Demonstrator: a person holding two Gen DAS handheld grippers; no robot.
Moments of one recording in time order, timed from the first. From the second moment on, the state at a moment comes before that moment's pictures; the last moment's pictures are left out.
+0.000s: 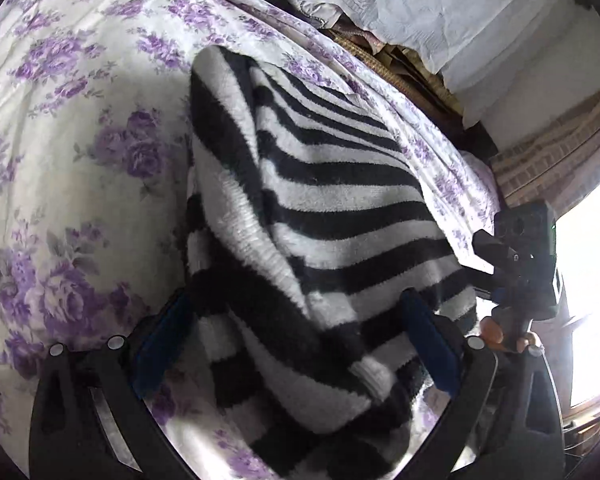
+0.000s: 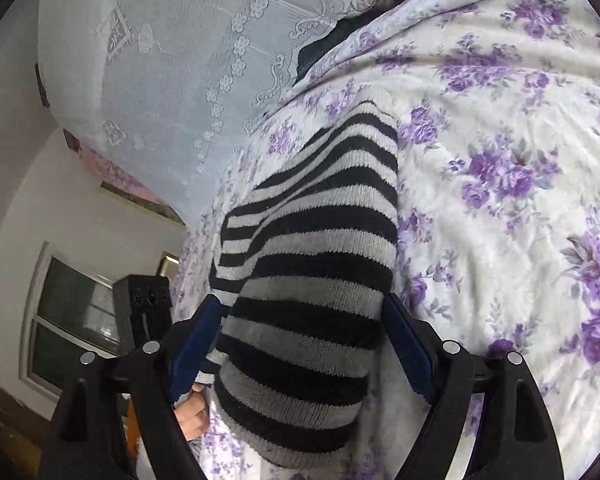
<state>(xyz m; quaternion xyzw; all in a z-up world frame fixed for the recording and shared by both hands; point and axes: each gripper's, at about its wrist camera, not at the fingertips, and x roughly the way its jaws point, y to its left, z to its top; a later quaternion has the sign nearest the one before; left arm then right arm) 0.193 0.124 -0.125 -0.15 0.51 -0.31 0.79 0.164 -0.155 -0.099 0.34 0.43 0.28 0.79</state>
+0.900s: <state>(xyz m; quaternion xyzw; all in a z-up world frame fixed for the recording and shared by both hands) 0.167 0.103 -0.103 -0.07 0.44 -0.28 0.85 0.152 -0.113 -0.085 0.16 0.35 0.24 0.89</state>
